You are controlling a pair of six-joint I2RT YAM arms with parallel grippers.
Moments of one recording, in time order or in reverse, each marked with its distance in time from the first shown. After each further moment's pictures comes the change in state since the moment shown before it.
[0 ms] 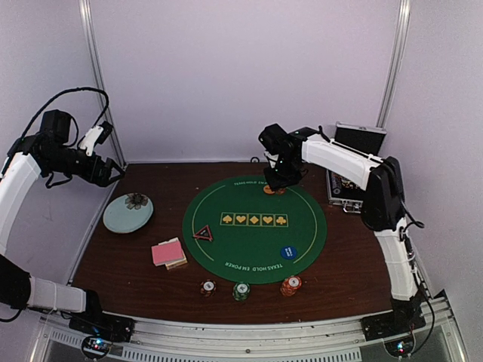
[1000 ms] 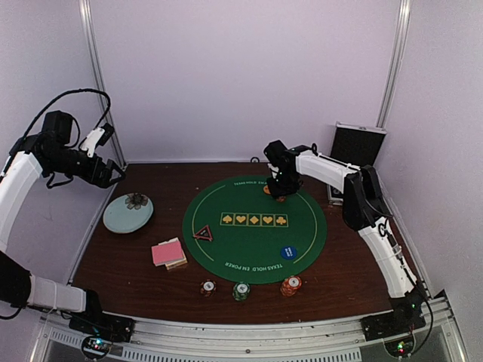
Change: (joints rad) left arm 0.000 0.015 0.000 -0.017 0.007 0.003; right arm -0.120 0.325 0.189 0.116 -0.045 -0.043
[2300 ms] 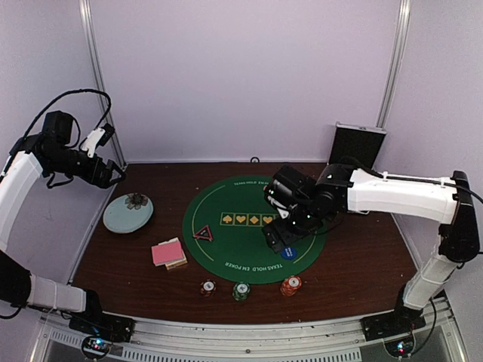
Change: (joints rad) left arm 0.000 0.003 0.000 -0.002 0.001 0.008; right arm 0.464 -0.940 -0.964 0.019 0.014 0.185
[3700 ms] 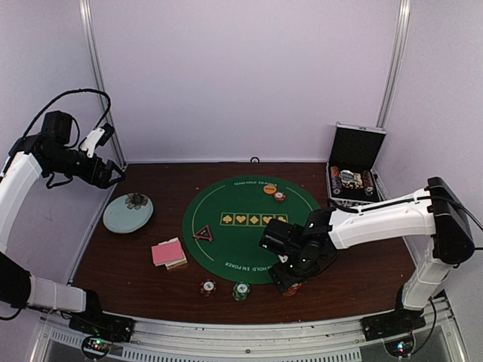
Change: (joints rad) left arm 0.000 -0.008 0.000 -0.002 0.002 0.008; right arm 0.127 0.061 -0.284 0.112 -0.095 0.207
